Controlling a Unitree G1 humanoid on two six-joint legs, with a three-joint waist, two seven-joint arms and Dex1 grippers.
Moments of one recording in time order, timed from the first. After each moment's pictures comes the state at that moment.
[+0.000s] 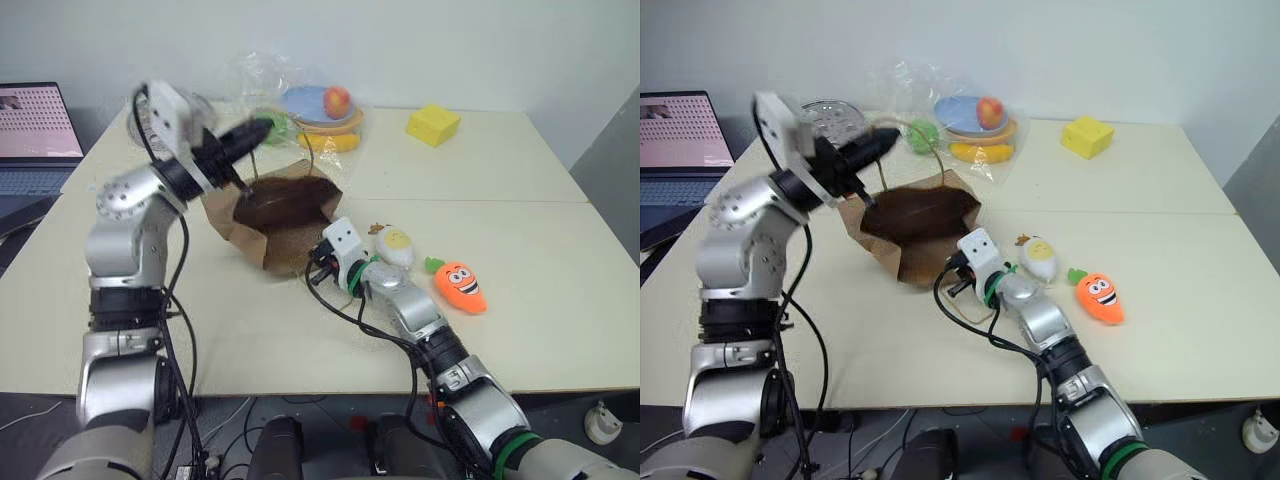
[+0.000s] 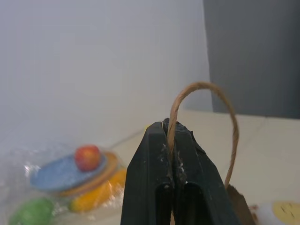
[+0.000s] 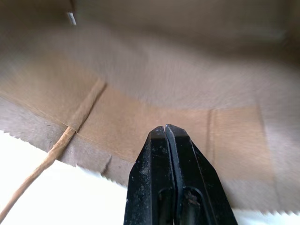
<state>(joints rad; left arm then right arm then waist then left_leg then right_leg) -0.75 0.54 0.14 0.19 -0.43 0.24 -0.87 -0.65 0.05 0.26 0.32 0.07 0.40 0.42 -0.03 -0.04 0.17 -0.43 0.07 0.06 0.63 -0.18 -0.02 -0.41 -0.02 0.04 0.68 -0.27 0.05</state>
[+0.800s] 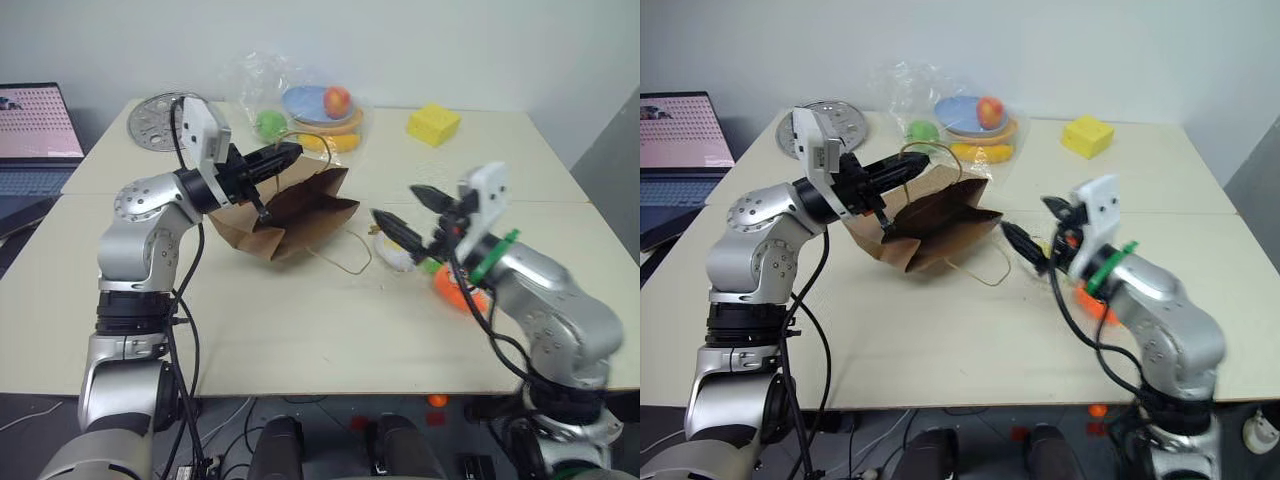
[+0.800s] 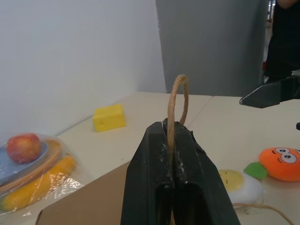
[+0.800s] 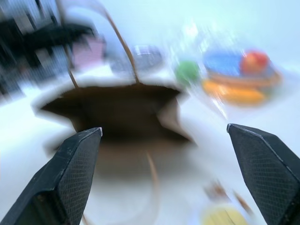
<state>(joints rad) -0.76 0.55 0.11 0.14 -0.46 0.31 -0.97 -0.33 -0.43 -0.16 -0.64 0.48 0.96 0.44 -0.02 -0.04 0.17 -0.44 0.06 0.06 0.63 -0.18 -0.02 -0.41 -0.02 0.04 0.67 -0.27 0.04</state>
